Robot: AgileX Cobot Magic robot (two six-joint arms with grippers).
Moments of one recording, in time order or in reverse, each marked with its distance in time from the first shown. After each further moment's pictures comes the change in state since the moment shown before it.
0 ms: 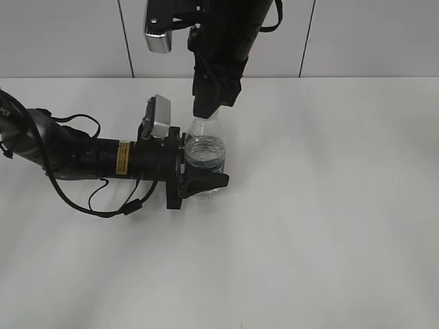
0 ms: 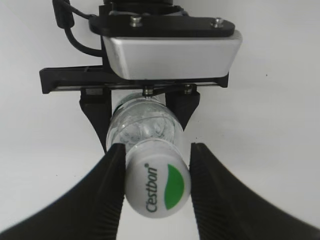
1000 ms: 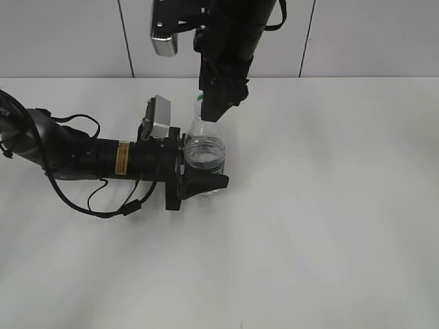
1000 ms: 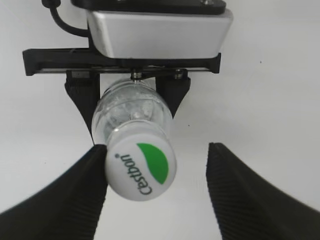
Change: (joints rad) left arm 0.000 0.000 0.000 0.008 -0.004 0.000; right arm 0.000 0.000 0.000 -0.024 0.000 -0.002
